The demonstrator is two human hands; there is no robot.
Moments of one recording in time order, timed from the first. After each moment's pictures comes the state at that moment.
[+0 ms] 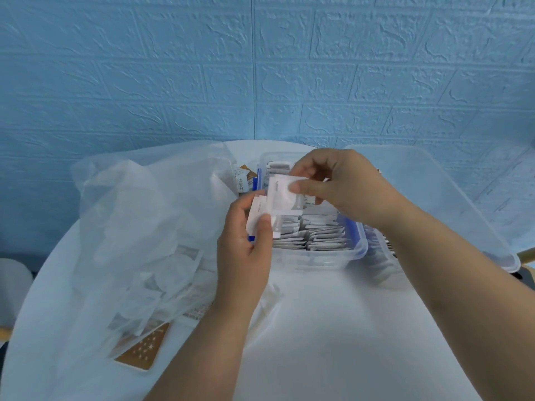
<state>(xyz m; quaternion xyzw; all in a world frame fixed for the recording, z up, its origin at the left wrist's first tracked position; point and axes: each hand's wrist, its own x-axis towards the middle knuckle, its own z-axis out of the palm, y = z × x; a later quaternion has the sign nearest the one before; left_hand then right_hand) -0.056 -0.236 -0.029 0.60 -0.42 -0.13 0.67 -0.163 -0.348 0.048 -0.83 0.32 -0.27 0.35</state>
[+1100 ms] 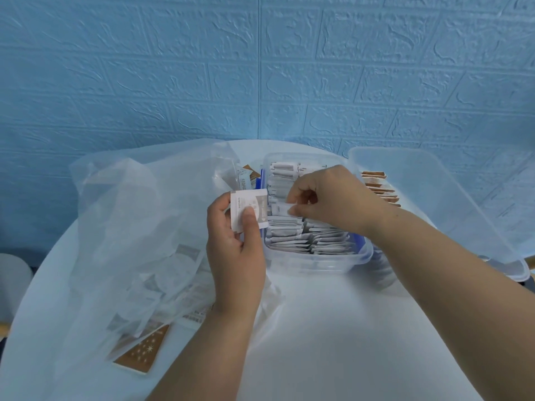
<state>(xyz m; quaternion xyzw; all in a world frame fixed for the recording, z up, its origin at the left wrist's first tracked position) -0.059 -0.237 -0.021 0.61 -0.32 -0.10 0.72 -0.150 -0.353 0.036 -0.93 0.32 -0.12 0.17</state>
